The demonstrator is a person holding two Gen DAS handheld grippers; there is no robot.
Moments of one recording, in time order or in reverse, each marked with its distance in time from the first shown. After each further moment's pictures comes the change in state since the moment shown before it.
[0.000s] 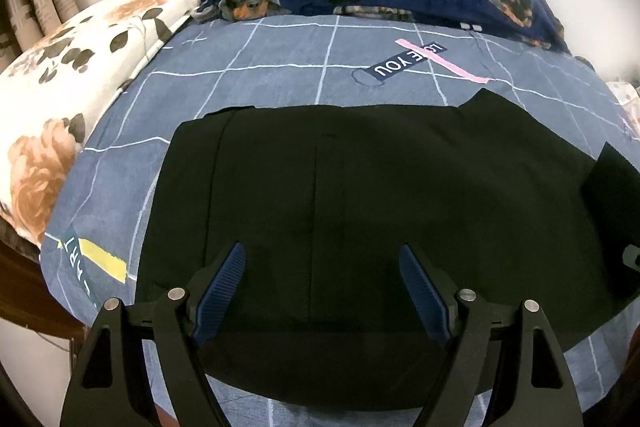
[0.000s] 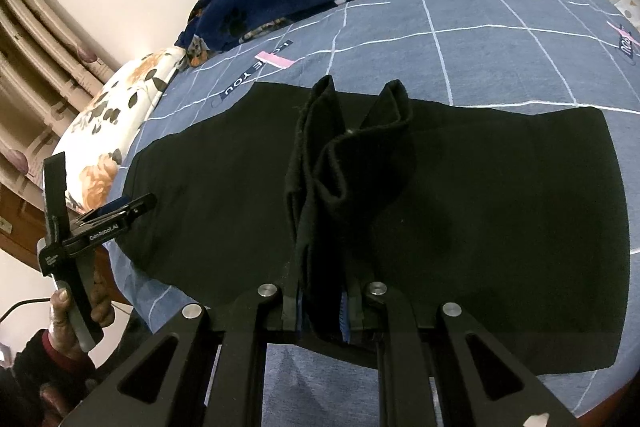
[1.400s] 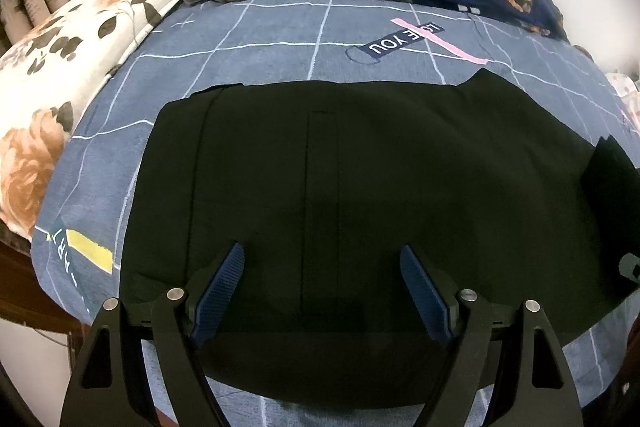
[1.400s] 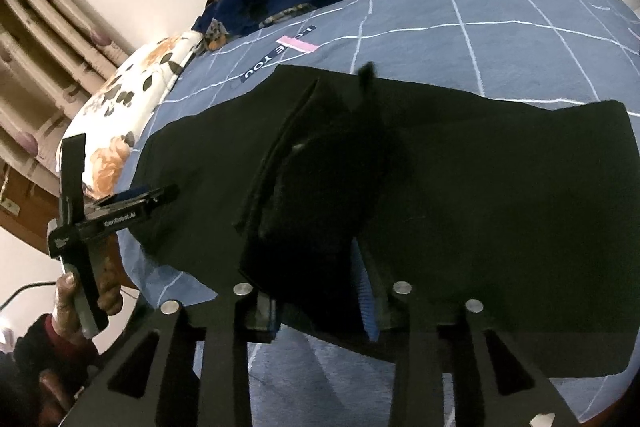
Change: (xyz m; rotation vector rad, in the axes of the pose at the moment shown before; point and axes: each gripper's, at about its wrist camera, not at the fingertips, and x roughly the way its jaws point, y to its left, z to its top) left arm 0.009 0.000 -0.003 0.007 0.059 -0.023; right arm 0.008 0.016 -0.005 -0.050 0.040 0.044
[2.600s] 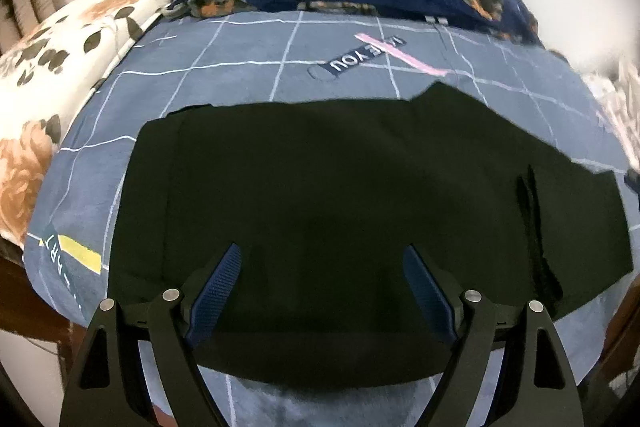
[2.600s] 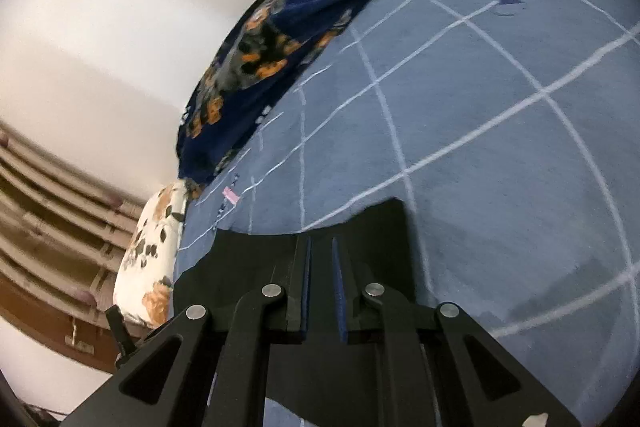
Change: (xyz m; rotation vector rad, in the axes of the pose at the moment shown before) left arm -0.022 -0.023 0.001 0.025 -0.025 -0.061; right arm -0.092 -0.195 0.026 0.417 -0.256 0.182
